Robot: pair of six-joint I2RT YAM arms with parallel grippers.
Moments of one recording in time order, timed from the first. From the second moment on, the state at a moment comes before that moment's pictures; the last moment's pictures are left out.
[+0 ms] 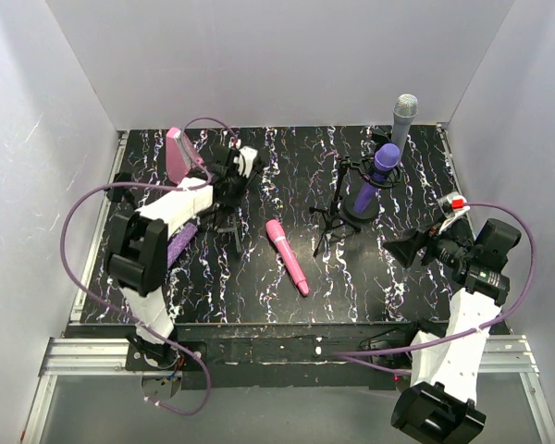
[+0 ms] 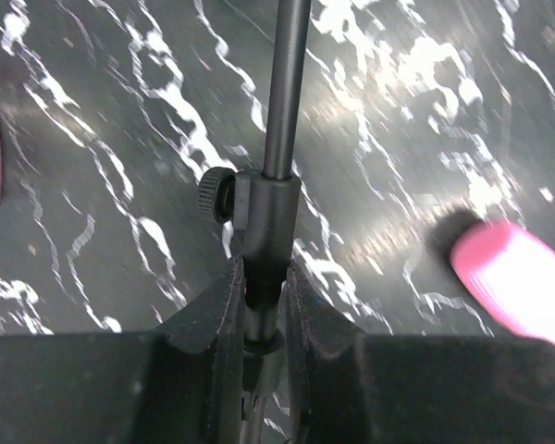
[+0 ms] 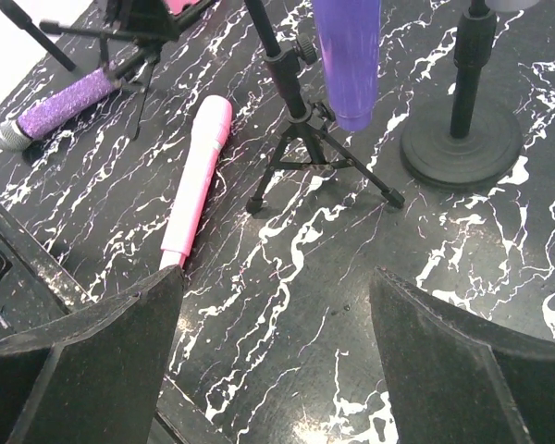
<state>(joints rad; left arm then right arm) -0.38 1.88 1.40 -0.40 -0.03 0.10 -0.47 0.69 0.69 -0.64 -1.16 -0.26</state>
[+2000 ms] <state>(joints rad) -0.59 2.19 1.80 -0.57 -0.20 0.29 -0.49 0.66 0.66 -0.62 -1.18 -0.26</state>
